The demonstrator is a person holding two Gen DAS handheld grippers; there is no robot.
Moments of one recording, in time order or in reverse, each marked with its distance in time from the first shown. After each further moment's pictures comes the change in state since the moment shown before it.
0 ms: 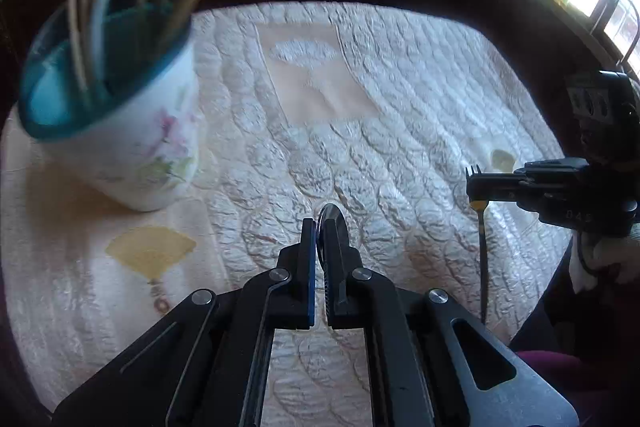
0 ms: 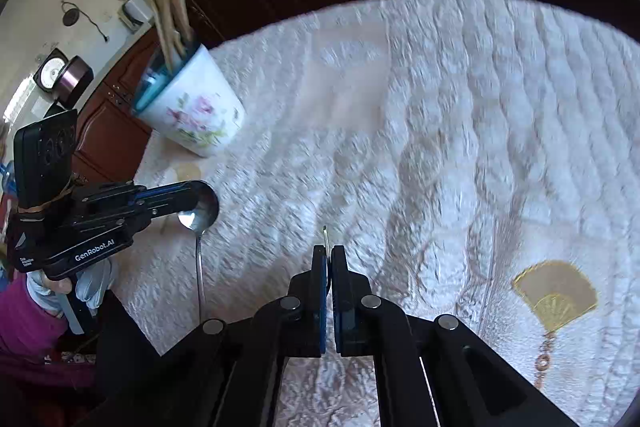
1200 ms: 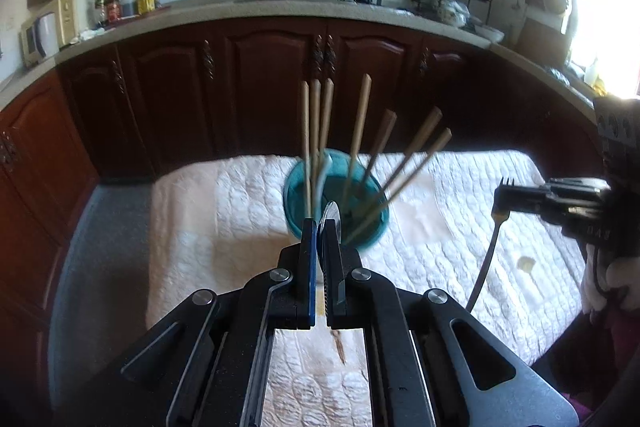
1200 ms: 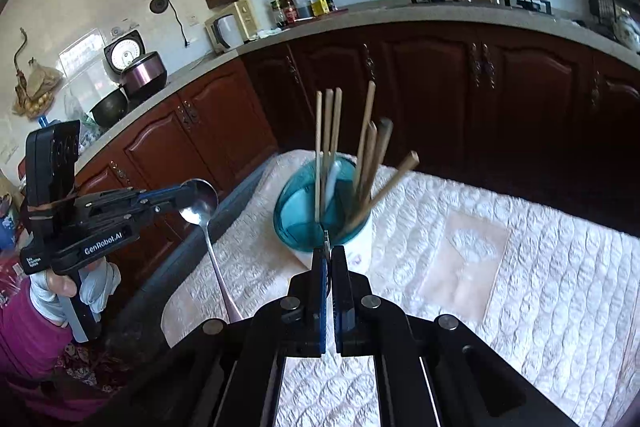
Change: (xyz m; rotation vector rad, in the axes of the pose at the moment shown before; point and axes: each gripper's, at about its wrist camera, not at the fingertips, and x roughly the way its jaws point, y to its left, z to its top) left arm -0.179 0.078 0.017 -0.126 -0.327 0.245; right arm -0.047 0.158 0.100 -0.288 -0.215 0.065
